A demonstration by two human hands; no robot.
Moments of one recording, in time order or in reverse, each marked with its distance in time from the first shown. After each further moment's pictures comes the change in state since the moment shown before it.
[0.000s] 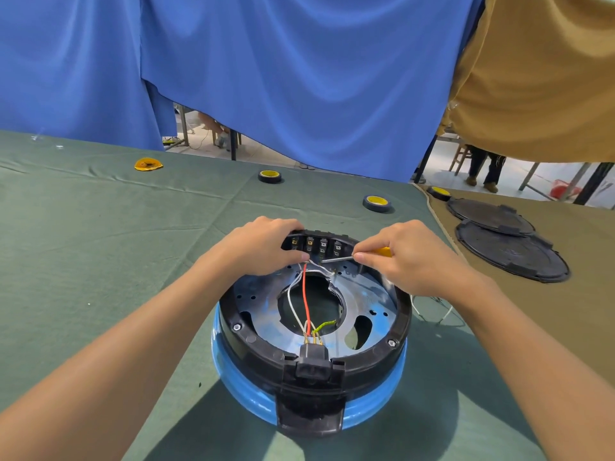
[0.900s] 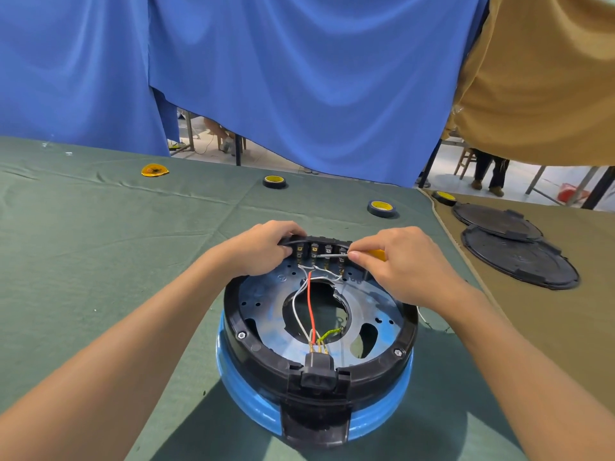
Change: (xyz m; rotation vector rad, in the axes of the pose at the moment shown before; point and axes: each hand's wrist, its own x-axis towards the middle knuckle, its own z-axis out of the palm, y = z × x) left_hand 0.007 -0.014 -0.001 -0.287 -0.025 -0.031; right_hand 0.007 -0.004 0.016 -0.023 0.185 -0.050
